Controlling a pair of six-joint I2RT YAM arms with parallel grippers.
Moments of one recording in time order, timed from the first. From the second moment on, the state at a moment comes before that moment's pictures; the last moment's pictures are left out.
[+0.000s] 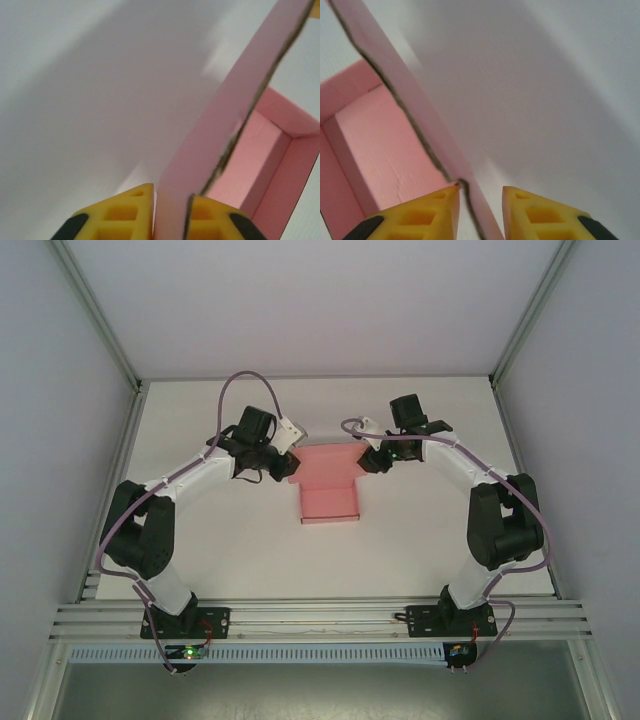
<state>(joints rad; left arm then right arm) -0.39 1.69 1.20 -0.42 0.45 0.23 0.26 1.70 1.24 -0.59 -0.49 -0.61</state>
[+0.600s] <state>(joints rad) -0.42 1.69 1.22 -0.41 0.25 -0.02 0.36 1.69 1.23 -0.48 -0.29 -0.25</state>
